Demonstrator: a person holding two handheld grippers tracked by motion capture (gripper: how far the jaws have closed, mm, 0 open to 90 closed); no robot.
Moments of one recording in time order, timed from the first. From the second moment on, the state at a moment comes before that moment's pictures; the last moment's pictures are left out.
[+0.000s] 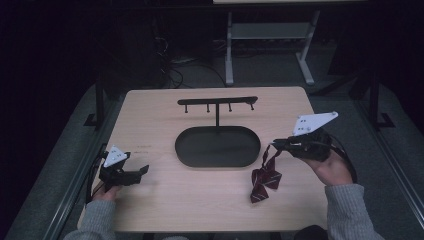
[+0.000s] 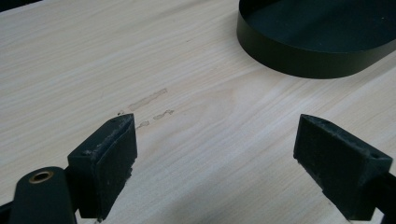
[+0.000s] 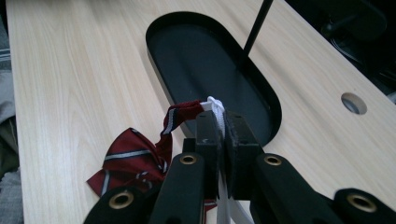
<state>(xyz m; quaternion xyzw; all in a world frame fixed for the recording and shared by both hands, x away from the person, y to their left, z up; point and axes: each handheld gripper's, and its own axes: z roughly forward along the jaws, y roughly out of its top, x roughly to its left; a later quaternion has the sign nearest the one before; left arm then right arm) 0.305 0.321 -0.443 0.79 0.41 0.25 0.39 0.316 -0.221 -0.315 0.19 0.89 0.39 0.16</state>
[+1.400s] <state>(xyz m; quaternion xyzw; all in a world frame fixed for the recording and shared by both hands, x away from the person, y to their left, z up) 0.307 0.317 -0.440 0.79 0.40 0.25 0.39 0.371 -0.166 -0.264 0.18 0.89 0.38 0.16</state>
